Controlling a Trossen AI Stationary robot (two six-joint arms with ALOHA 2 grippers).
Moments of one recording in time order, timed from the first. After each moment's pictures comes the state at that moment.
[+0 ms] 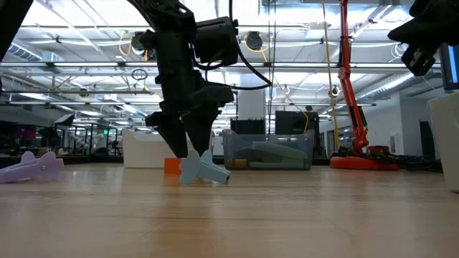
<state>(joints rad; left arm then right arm) 0.03 1.91 1.26 -0.65 -0.03 -0.71 0.30 0.02 0.42 -0.58 0.31 0.56</state>
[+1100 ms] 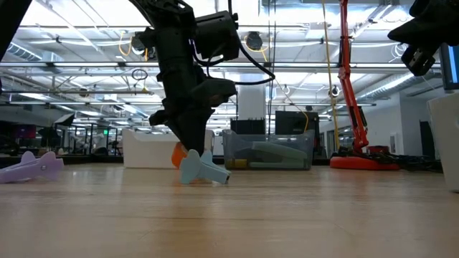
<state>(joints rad) 0.02 1.90 1.26 -0.62 -0.02 -0.69 0.30 0.02 0.42 -0.58 0.31 0.56</state>
